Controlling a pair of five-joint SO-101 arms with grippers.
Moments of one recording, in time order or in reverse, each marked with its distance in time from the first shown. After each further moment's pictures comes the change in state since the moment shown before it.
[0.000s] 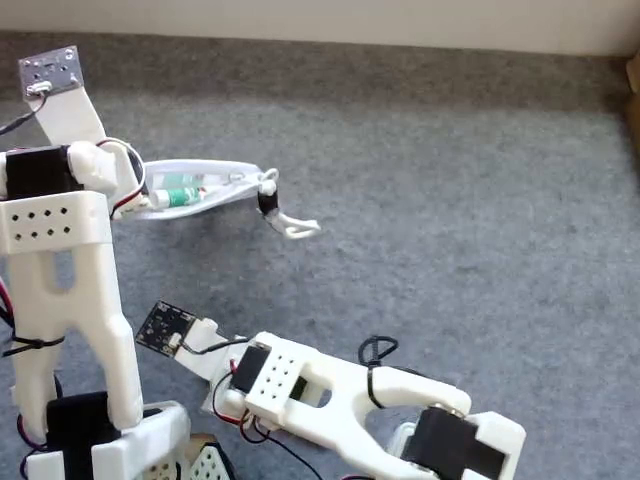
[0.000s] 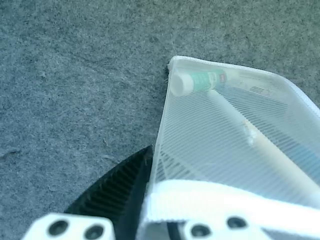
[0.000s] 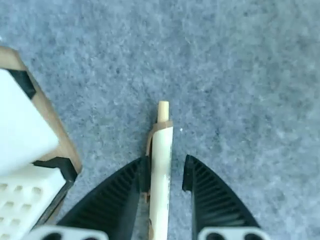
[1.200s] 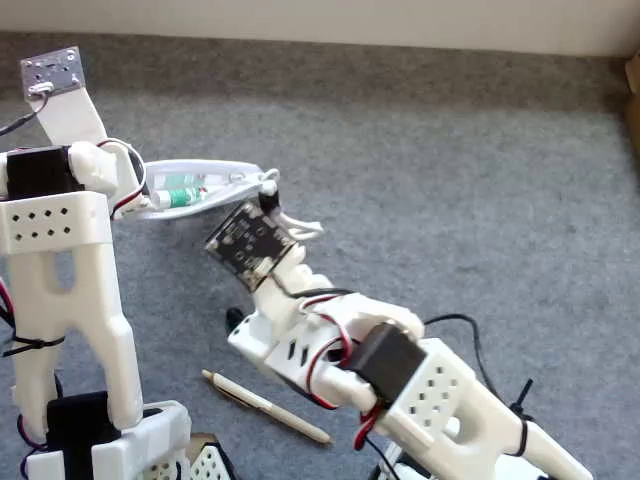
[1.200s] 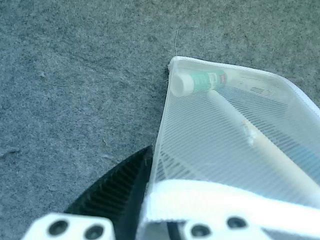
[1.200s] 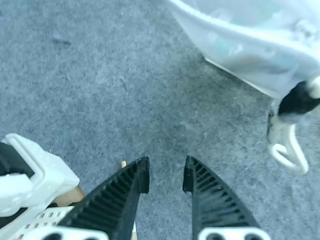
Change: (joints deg) left arm 0.3 0.0 0.0 0.2 0.0; right arm 12.0 -39.3 -10.7 22.2 0.0
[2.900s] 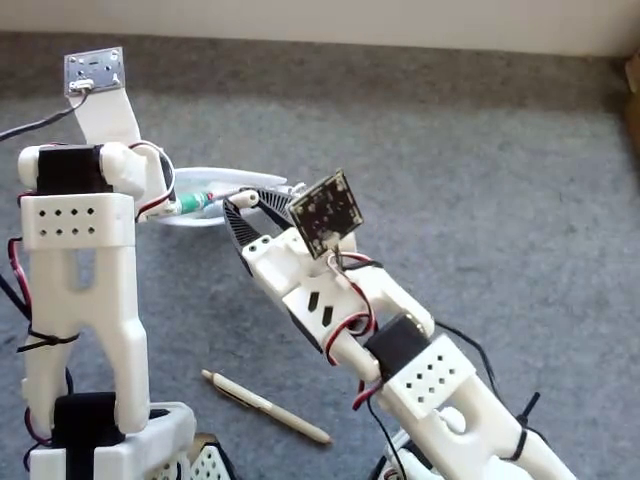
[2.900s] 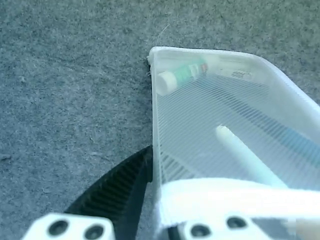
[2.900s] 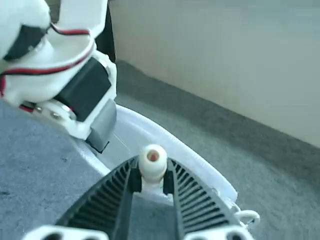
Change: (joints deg) left arm 8.3 -0.2 -0.1 1.8 -0.7; right arm 13.9 -3.3 18.5 -49.0 0.0
